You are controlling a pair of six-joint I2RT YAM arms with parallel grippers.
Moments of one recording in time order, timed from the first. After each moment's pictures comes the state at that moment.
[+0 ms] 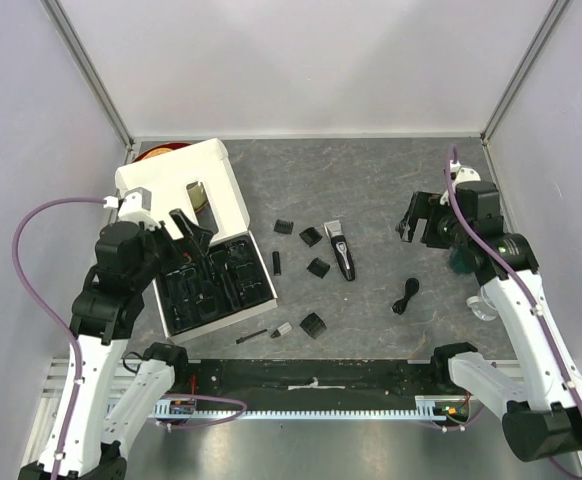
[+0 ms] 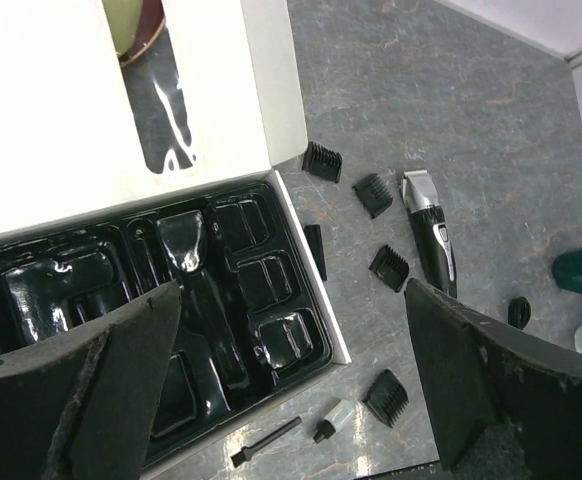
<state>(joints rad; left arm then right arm) -0.18 0.66 0.97 -0.73 0.06 -0.46 0.17 0.95 1.09 -0.79 -0.07 0.32</state>
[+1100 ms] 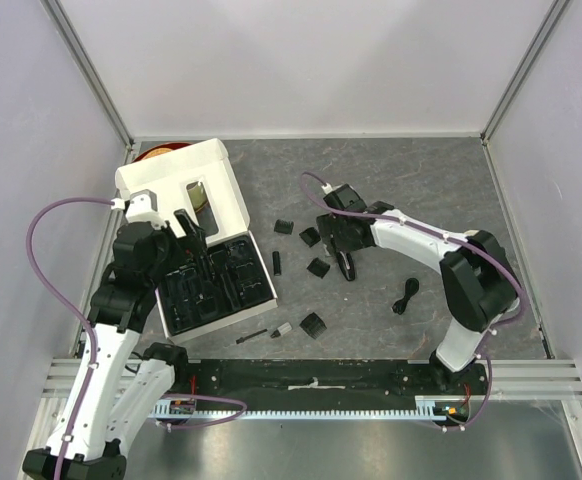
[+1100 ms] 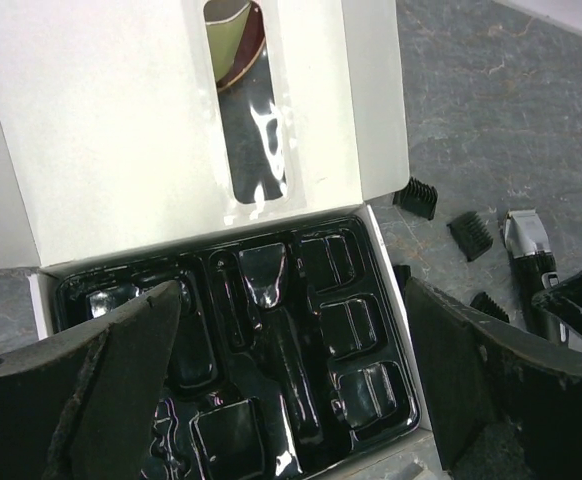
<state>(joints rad) -0.18 0.67 0.81 -0.57 -0.12 -0.38 0.62 1.72 1.19 -0.54 0.18 0.33</state>
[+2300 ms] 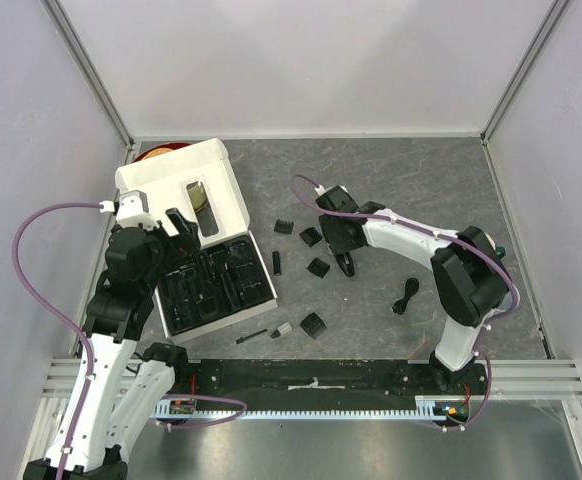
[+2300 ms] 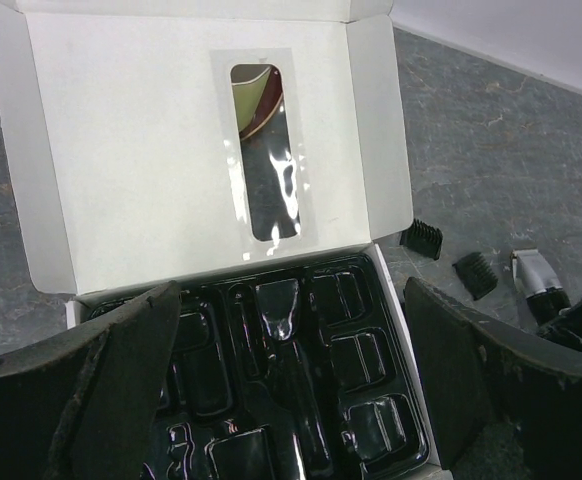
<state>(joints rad) -0.17 0.62 0.81 -0.52 -0.19 -0.35 0.65 1.81 1.23 -0.52 0.24 0.32</state>
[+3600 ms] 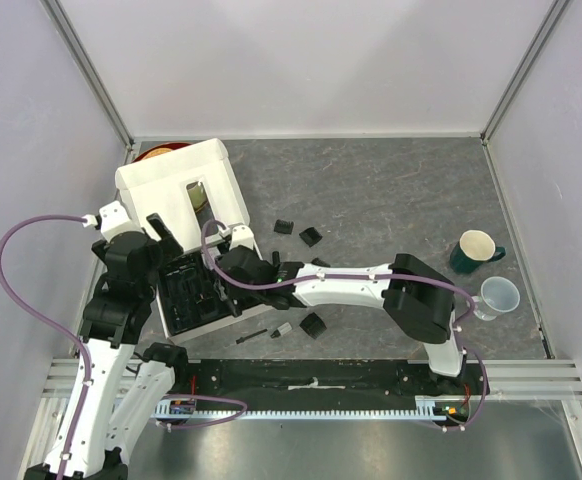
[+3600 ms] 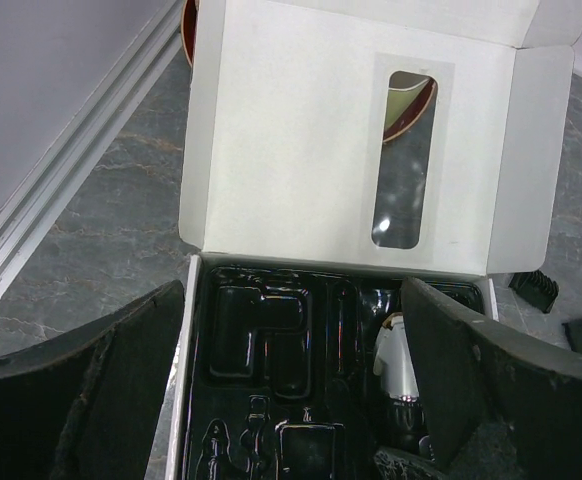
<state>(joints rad) -0.17 0.60 0.83 -0.66 -0.49 -0.41 1.21 1.97 1.42 -0.09 0.28 0.71</state>
